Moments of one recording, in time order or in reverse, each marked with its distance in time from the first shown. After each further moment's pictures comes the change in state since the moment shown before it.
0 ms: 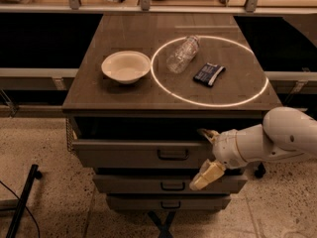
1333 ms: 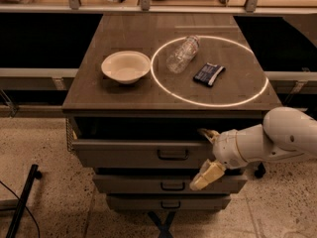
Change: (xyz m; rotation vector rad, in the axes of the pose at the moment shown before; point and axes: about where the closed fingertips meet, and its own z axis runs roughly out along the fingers) arm 0.000 0.000 0.000 0.000 0.000 0.000
